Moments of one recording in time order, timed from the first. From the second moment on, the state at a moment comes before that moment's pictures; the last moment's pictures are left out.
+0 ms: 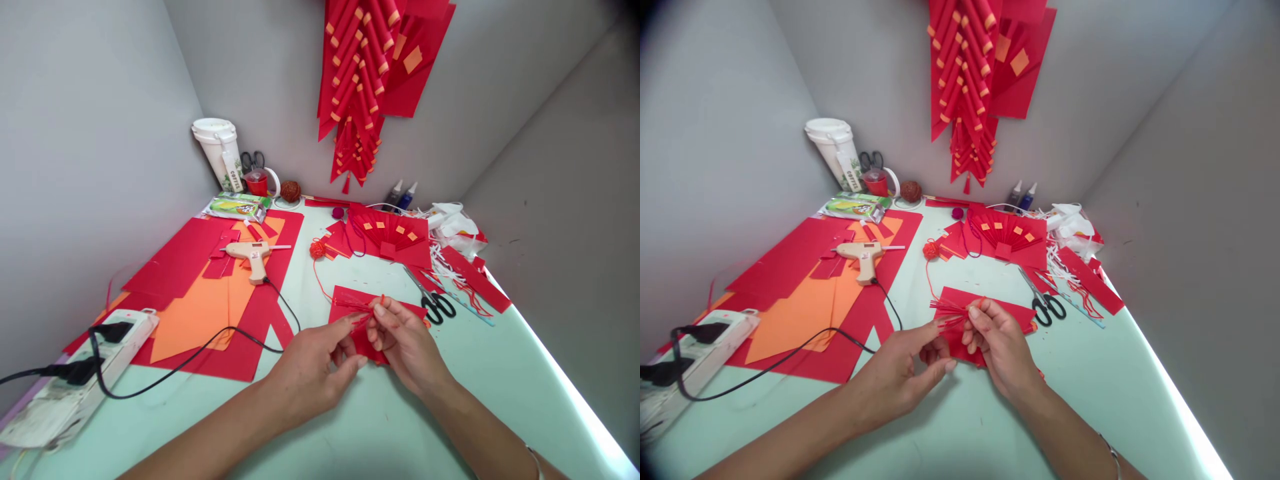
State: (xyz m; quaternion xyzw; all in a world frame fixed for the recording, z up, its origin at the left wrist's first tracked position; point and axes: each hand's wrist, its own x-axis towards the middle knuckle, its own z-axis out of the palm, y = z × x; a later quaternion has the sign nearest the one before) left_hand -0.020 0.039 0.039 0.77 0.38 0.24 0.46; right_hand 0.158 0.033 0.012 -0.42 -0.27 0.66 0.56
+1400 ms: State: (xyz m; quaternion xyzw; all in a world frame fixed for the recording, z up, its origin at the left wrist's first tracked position) left_hand -0.030 0.042 0.047 0.62 0.46 0.39 0.50; right_hand 0.161 0.031 0.012 -0.38 -0.23 0.68 0.59
